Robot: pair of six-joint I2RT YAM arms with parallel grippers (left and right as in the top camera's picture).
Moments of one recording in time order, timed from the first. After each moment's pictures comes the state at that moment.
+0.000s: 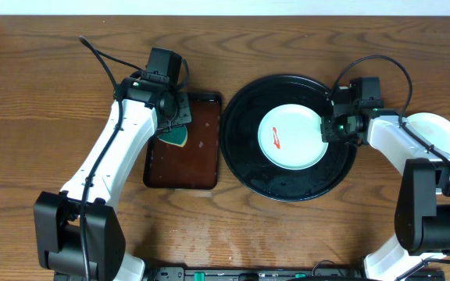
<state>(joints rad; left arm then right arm) -0.23 1.68 1.35 -0.91 -0.03 -0.41 0.03 1.82 1.04 -0.41 -0.20 -0.05</state>
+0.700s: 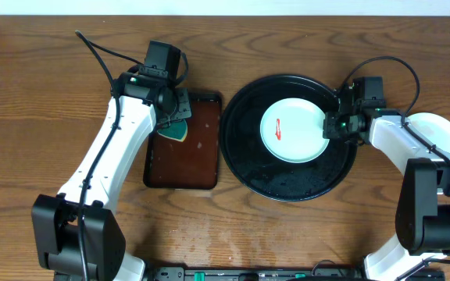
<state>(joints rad) -0.23 1.68 1.41 -0.95 -0.03 -0.40 0.02 1.82 1.04 -0.40 -0.19 0.12</state>
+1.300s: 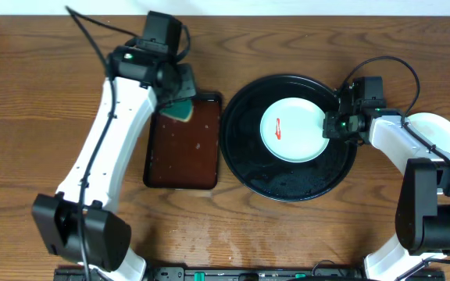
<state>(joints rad) -0.27 1.75 1.69 -1.08 -0.01 -0.40 0.02 1.82 1.04 -0.40 -0.19 0.13</state>
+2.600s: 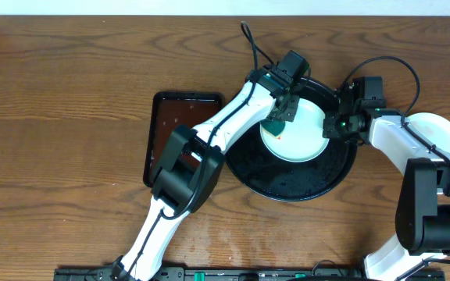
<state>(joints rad) -0.68 2.35 1.98 -0.83 0.03 -0.37 0.02 1.82 1.04 -0.40 -0.18 0.13</state>
